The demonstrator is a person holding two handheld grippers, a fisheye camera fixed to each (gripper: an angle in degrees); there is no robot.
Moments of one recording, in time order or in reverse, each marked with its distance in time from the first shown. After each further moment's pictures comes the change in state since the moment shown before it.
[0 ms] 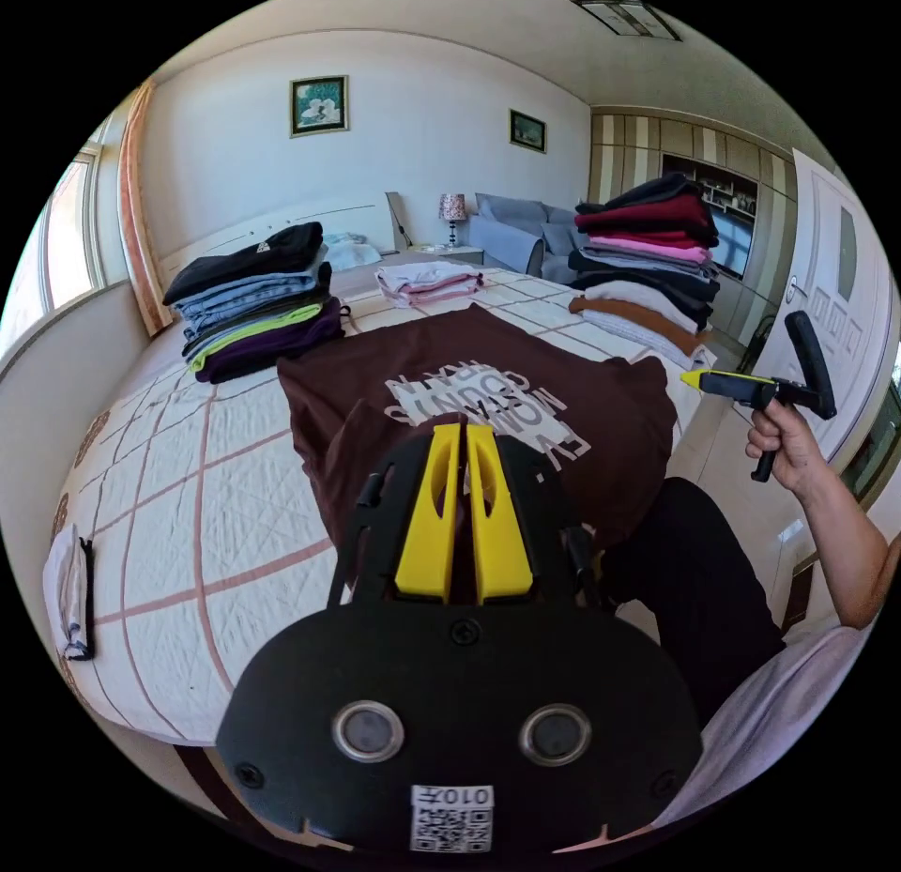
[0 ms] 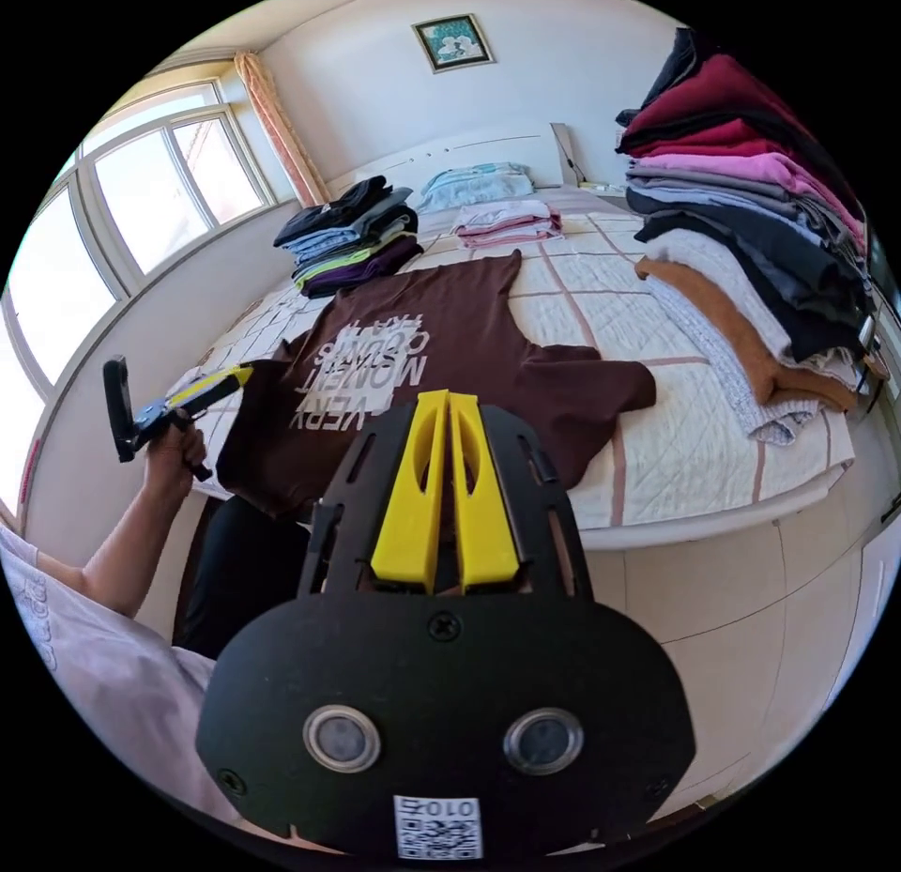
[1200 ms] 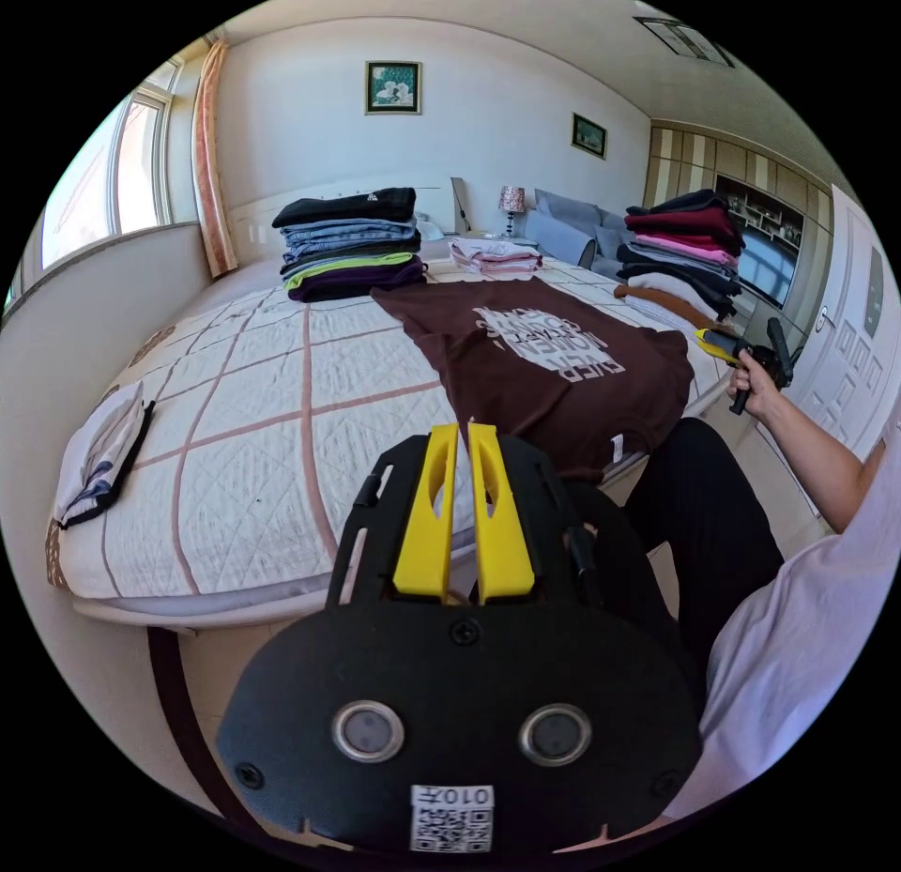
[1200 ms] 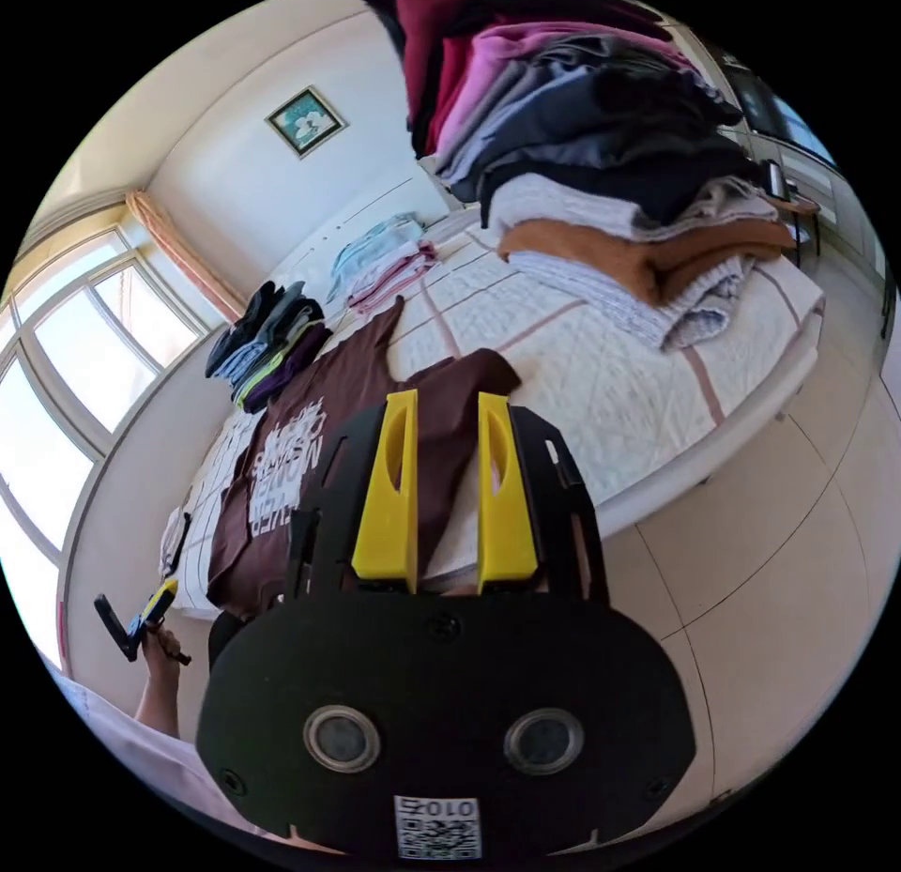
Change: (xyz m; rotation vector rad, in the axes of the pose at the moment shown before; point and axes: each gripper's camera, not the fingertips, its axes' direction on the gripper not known) left arm 0.019 0.185 -0.079 -0.003 -0.107 -0.152; right arm 0.133 0.007 -0.020 0.187 0.021 0.391
